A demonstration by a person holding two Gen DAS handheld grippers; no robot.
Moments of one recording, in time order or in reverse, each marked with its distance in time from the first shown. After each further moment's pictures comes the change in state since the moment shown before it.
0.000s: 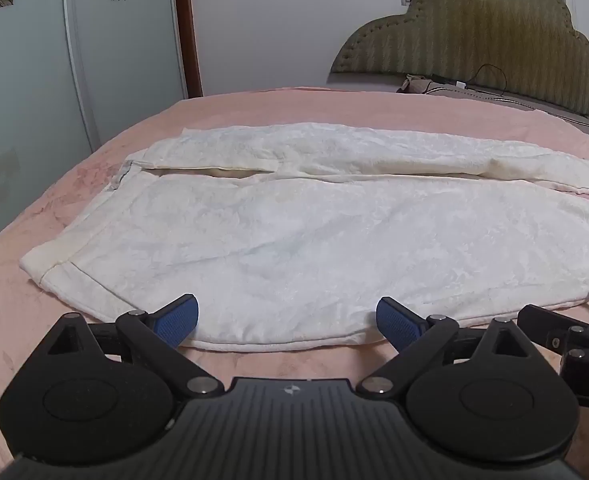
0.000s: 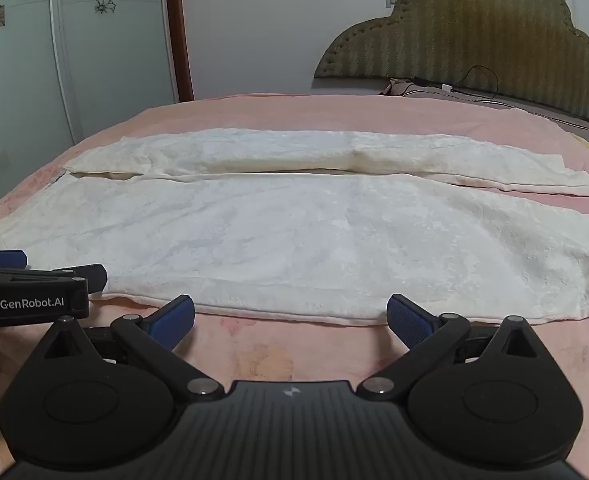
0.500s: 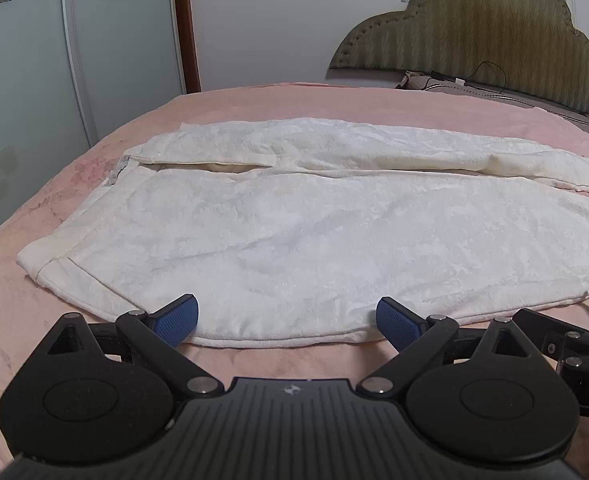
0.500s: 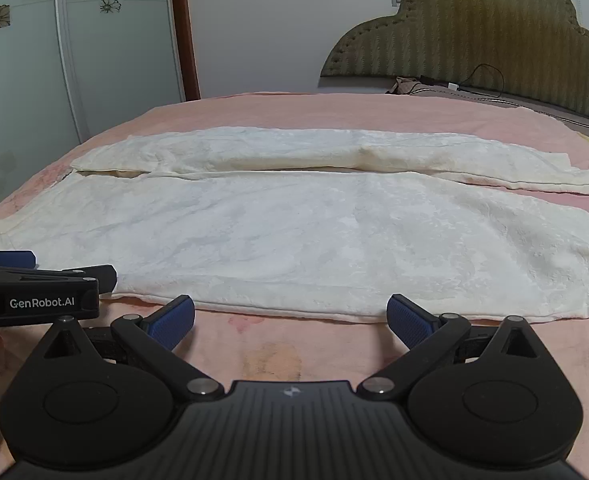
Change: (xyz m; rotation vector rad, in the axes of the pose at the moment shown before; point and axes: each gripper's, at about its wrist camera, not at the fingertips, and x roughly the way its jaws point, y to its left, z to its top) left arm 0.003 -0.003 -0.003 -0.003 0.007 -0.002; right arm 0.000 0.002 -0.001 -0.005 0.008 0.019
